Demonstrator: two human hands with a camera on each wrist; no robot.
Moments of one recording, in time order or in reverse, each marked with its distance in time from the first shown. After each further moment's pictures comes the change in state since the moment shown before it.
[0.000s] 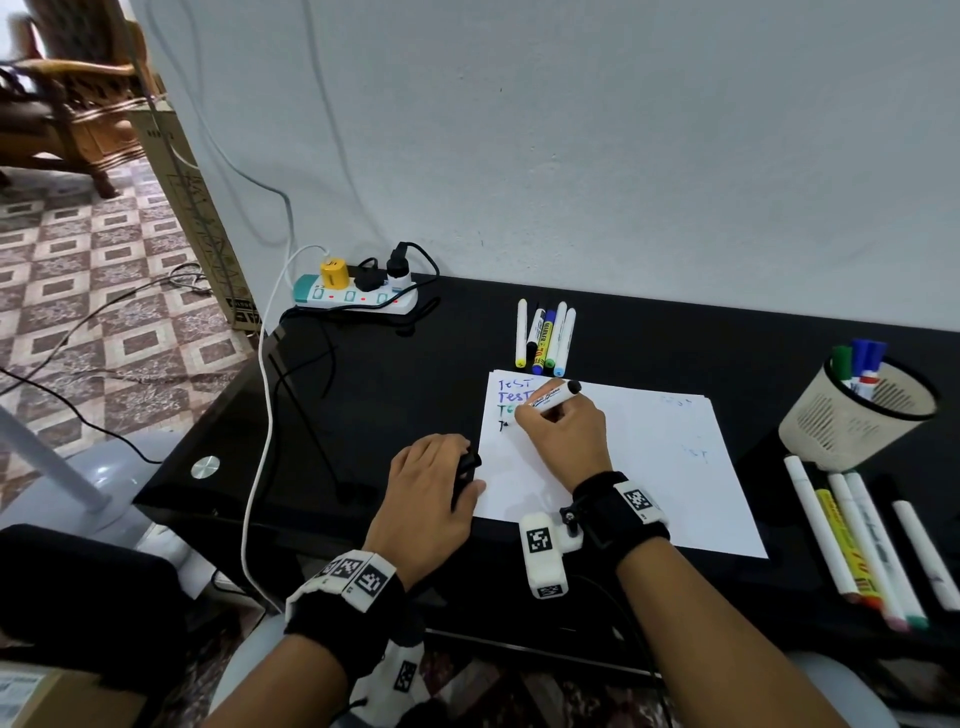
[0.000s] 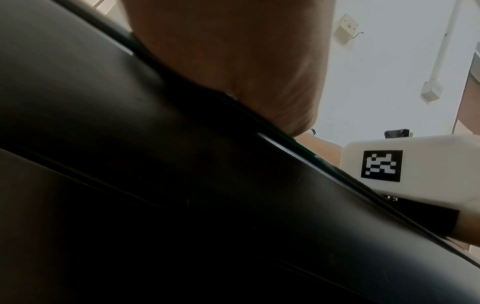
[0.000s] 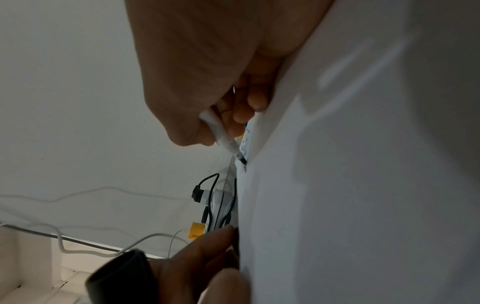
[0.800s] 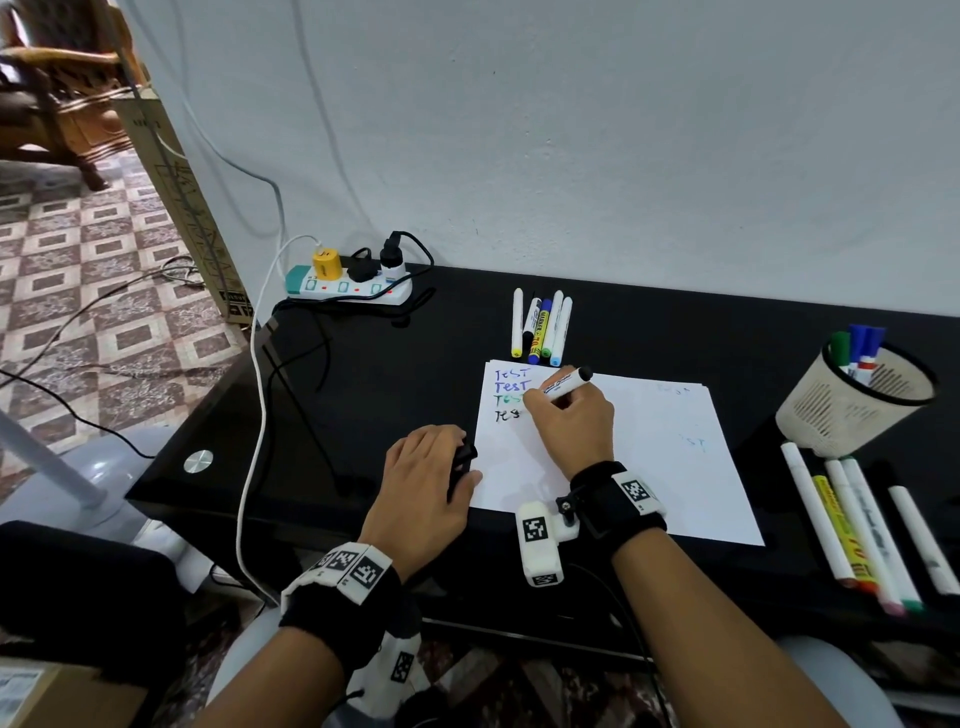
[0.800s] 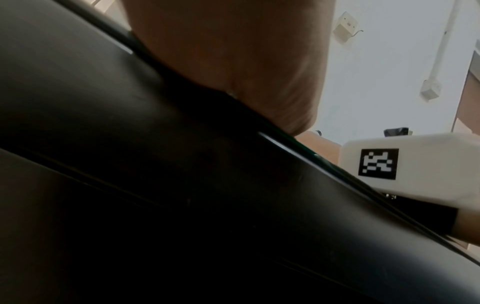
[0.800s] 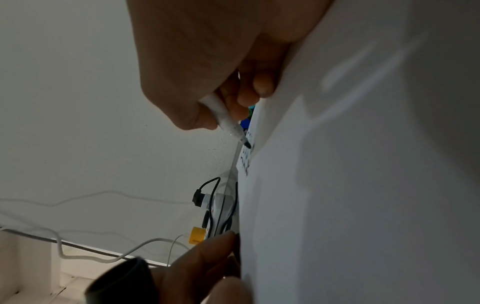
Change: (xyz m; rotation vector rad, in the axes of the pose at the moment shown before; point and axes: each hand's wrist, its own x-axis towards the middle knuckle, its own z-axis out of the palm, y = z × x) left_hand 0.000 -0.002 0.002 0.015 0.000 0.005; right_hand -0.004 -0.007 -0.007 0.008 0.096 0.026
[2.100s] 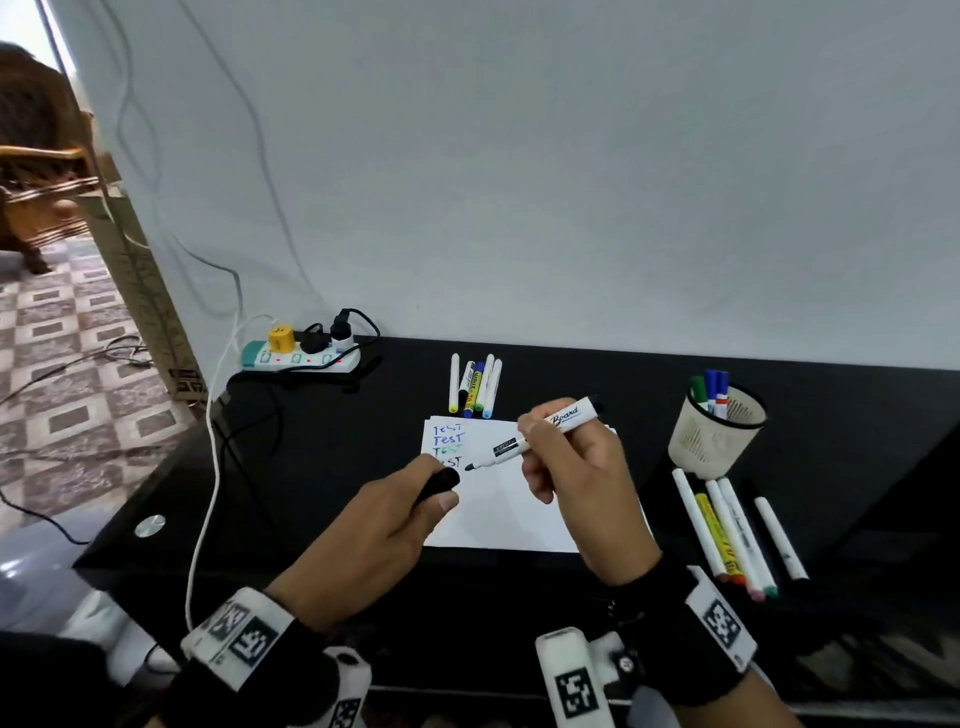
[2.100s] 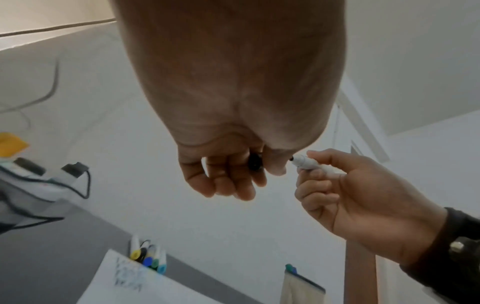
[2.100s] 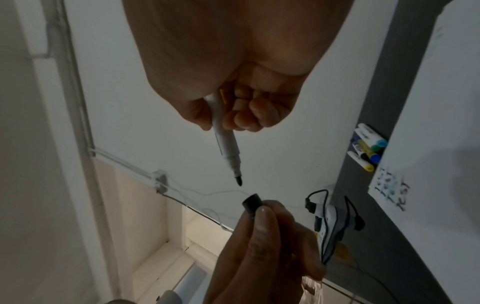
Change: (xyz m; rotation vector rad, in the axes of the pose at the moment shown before) left_hand -0.014 0.102 -0.113 -0.405 -0.230 0.169; right_hand -0.105 -0.091 -0.134 0.546 -0.163 -0.154
